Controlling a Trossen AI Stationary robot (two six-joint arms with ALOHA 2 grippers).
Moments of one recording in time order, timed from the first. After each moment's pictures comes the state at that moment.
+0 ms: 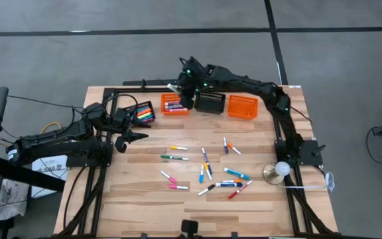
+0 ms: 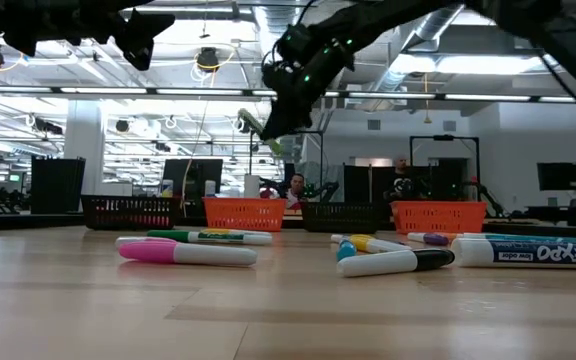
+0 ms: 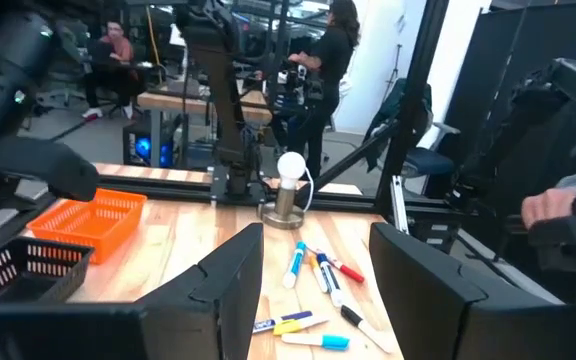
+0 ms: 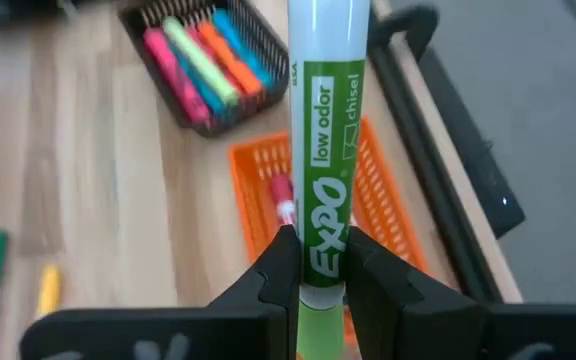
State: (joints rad) left arm 0.34 0.55 0.39 0.18 0.53 -0.11; right arm -0.46 2.14 1.99 -0.71 -0.20 -0.24
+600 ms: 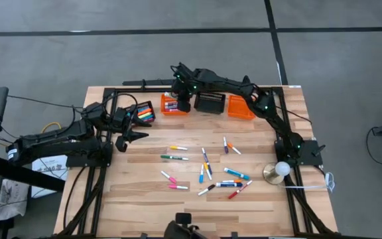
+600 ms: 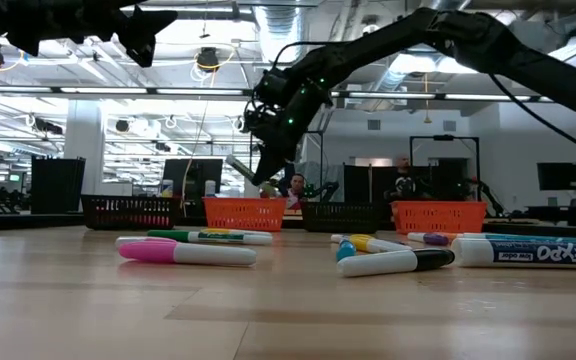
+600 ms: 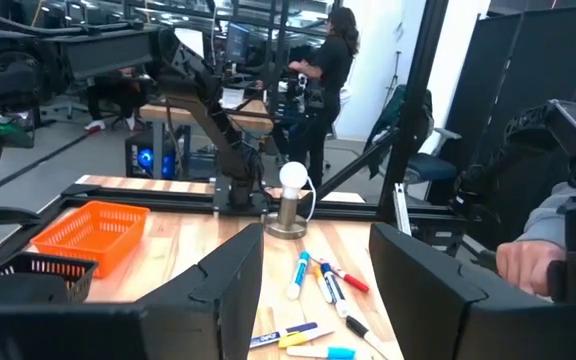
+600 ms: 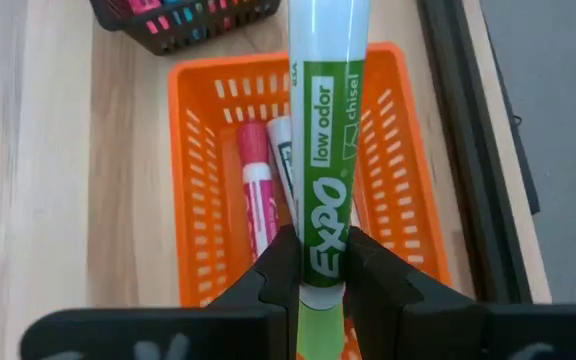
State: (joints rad) left arm 0.34 0.57 0.39 0.23 0.52 -0.10; right arm -0.49 2.42 2.24 -0.84 -0.20 -0.42
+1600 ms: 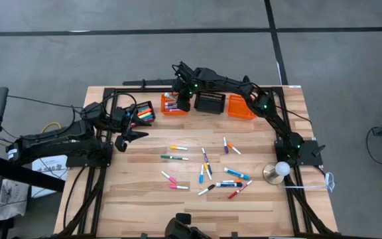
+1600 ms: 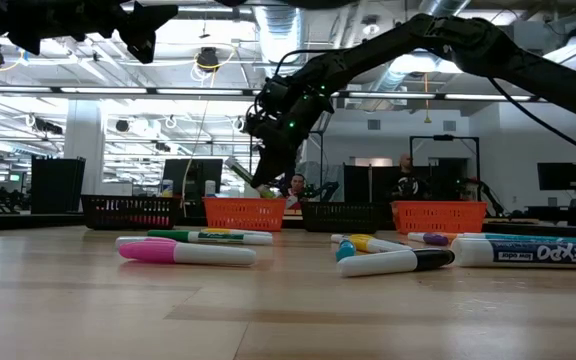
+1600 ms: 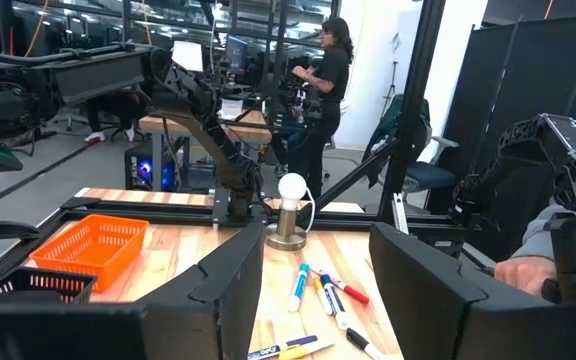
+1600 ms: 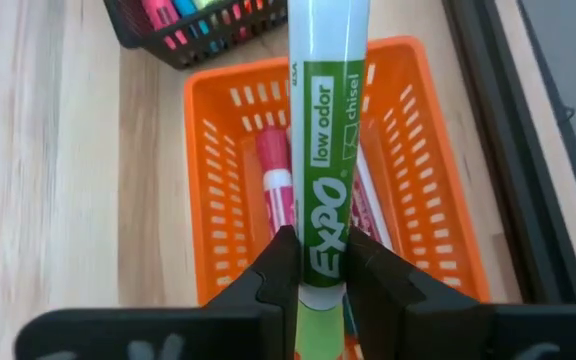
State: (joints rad) left arm 0.34 0.57 0.39 0.26 0.52 -0.11; right arm -0.51 2.44 2.24 -0.84 -0.31 -0.36
